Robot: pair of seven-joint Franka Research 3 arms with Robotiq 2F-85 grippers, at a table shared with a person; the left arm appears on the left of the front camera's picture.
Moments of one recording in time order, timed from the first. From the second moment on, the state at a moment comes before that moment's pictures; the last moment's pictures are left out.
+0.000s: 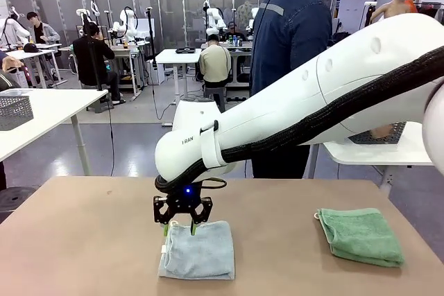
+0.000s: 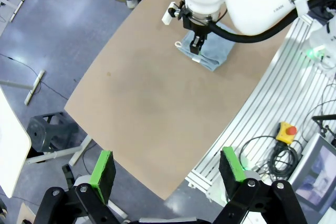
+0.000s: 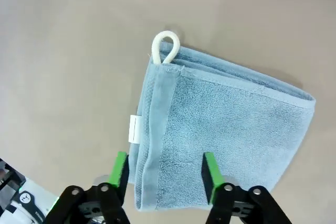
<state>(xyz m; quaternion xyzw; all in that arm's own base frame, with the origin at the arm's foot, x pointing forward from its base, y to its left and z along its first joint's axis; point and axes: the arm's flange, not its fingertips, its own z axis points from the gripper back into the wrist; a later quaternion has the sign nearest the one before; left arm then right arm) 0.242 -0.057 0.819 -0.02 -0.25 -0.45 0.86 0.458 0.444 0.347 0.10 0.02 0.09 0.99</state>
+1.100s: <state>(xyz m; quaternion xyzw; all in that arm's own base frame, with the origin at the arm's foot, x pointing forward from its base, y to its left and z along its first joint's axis) 0.242 -0.057 0.819 -0.02 -0.25 -0.45 0.86 0.459 0.437 0.350 0.11 0.01 0.08 0.99</state>
